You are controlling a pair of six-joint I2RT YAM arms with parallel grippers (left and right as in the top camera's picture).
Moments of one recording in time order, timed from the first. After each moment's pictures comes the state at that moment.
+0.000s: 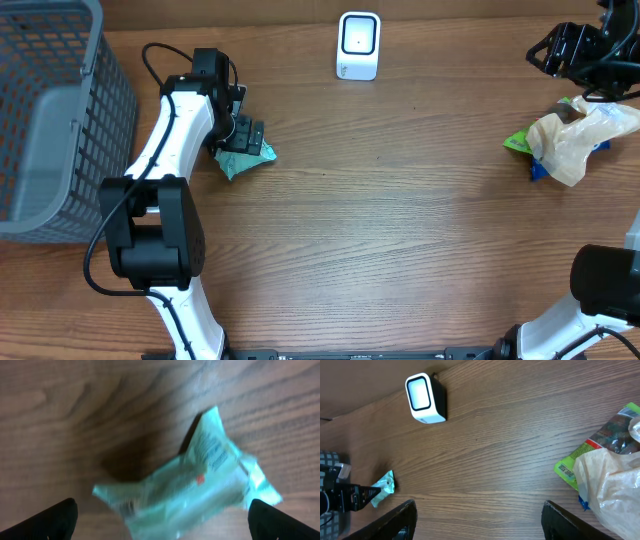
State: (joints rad) left arm -0.03 2.05 1.60 -0.93 -0.03 0.10; right arm -0.25 1.87 2.19 -1.40 -0.46 0.07
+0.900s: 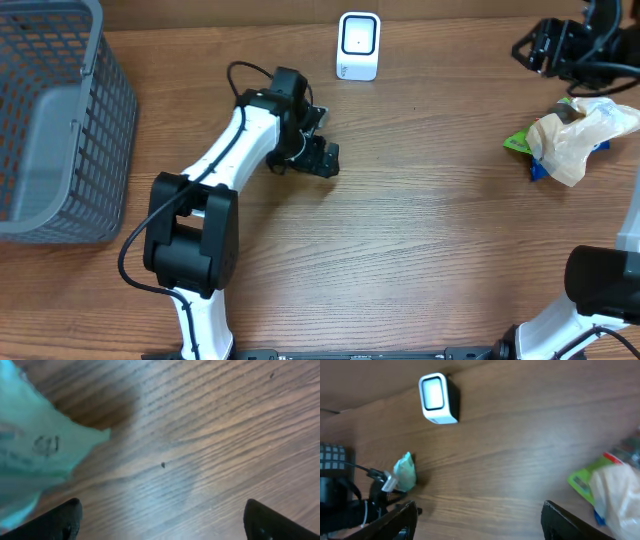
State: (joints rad) left arm -0.30 2.05 1.54 -0.93 0.28 -0.01; right arm -0.18 1.87 2.18 -1.34 -0.46 0.08
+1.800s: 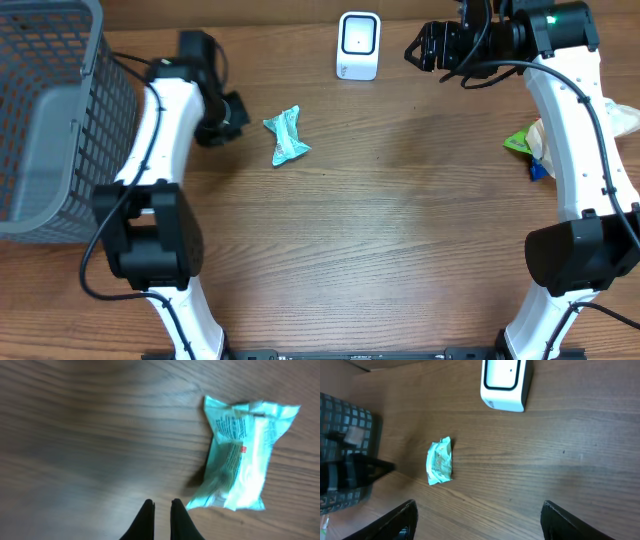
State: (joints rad) left arm -0.02 2.04 1.72 -1.06 0.10 -0.44; right arm 0.13 1.99 2.15 -1.17 -0.46 0.20
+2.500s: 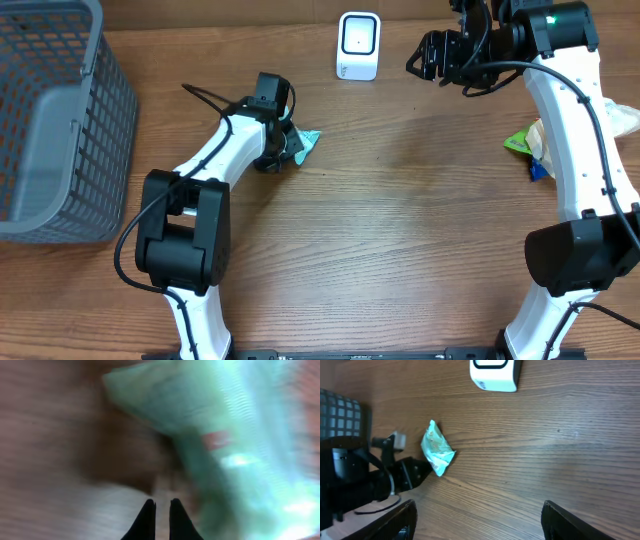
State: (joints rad) left arm -0.22 2.05 1.42 -0.71 0.02 -0.68; right arm 0.13 1.99 2.15 -1.25 -0.44 0.20
